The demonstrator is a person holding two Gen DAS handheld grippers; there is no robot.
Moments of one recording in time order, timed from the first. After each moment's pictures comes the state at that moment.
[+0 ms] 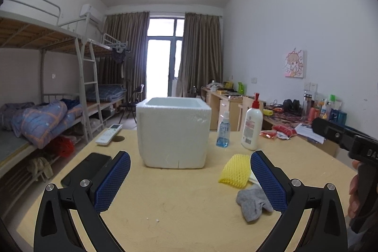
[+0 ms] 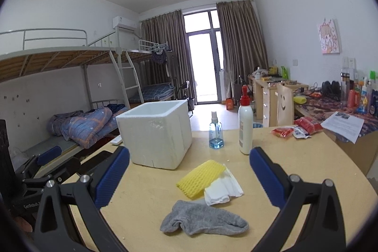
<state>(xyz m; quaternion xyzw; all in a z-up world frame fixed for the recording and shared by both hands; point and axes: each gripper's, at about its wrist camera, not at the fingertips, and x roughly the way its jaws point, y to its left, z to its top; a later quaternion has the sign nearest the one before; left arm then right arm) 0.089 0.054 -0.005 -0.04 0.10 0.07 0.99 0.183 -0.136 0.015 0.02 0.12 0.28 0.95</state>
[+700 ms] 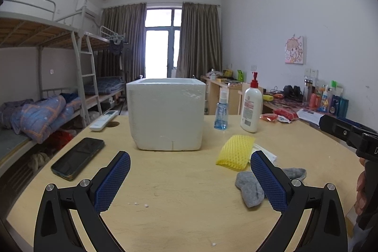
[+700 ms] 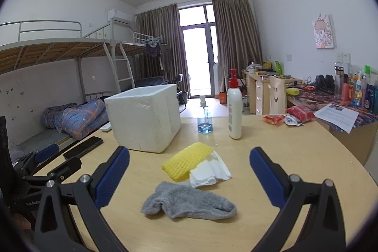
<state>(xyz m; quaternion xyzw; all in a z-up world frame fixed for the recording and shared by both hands) 0.106 0.036 -0.031 -0.03 0.14 0.07 0.99 0.191 -0.154 -0.014 0.01 0.14 0.26 0.96</state>
